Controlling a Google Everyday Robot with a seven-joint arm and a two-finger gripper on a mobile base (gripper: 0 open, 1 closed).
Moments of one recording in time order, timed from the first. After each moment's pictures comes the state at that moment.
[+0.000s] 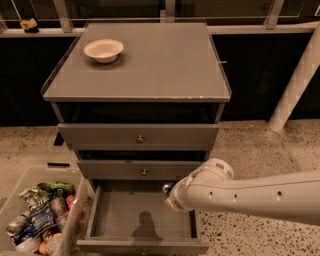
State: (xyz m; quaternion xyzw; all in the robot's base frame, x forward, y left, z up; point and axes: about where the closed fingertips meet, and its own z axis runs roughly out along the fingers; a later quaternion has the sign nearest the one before) arm 0.478 -0.062 0.539 -0.39 0.89 0.07 0.21
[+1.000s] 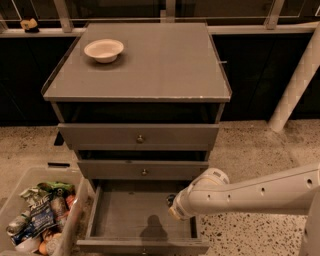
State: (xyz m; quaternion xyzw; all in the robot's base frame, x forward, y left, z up) arm 0.477 -0.075 0.455 -0.36 0.91 0.10 0.16
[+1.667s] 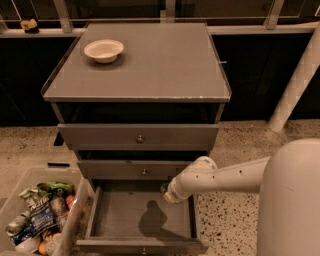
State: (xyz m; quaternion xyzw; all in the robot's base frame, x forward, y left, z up) arm 0.557 -0.061 0.414 -0.39 0.90 0.10 0.17
